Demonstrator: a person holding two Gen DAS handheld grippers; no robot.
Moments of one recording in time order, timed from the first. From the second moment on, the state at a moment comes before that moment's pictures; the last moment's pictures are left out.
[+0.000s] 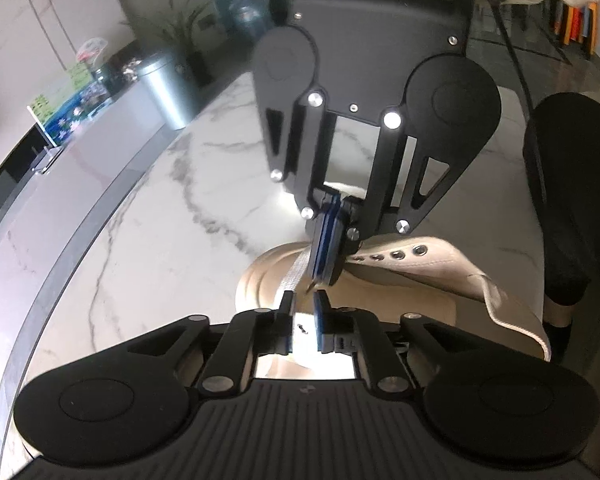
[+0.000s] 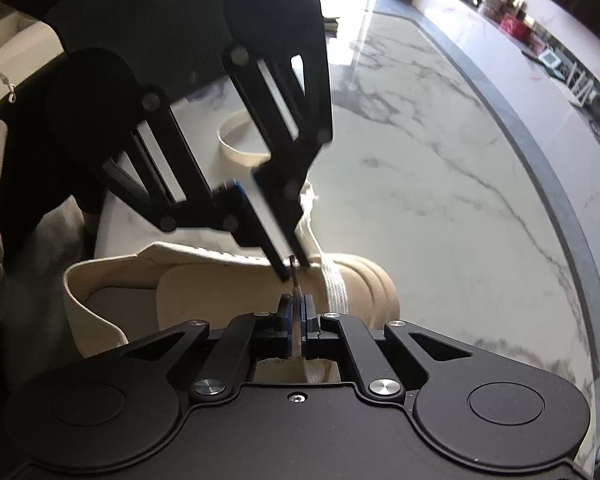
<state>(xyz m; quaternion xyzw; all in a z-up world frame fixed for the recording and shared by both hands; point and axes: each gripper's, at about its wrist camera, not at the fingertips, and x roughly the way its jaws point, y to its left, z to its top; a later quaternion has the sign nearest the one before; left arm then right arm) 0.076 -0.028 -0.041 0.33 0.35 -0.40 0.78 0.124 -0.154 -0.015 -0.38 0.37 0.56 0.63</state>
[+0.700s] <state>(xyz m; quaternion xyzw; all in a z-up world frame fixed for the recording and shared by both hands) 0.078 -0.012 -0.055 0.34 0.36 -0.42 0.76 0.133 -0.113 -0.039 -0.41 0.41 0.55 0.60</state>
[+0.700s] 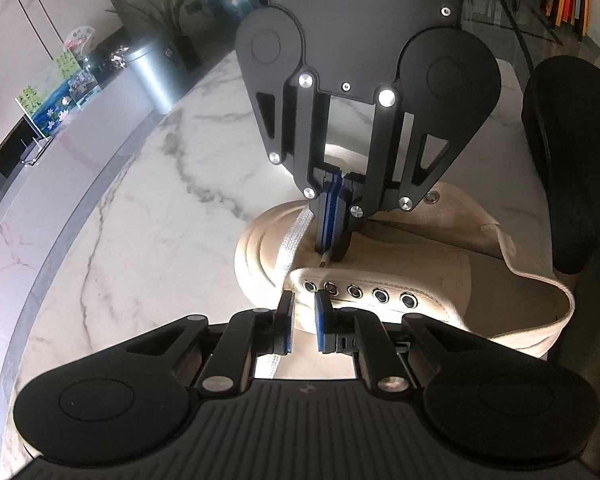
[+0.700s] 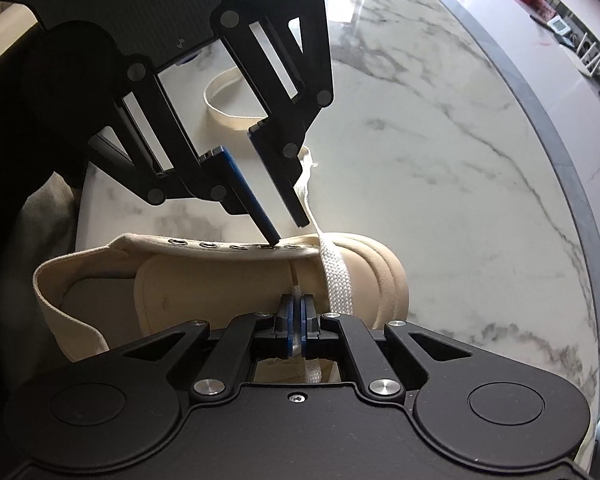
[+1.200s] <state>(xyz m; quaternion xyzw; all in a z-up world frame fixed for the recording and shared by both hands) 0.087 -0.004 -0.056 0.33 0.36 -0.43 0.76 0.133 -0.109 -0.040 -0.41 0.41 0.54 0.60</state>
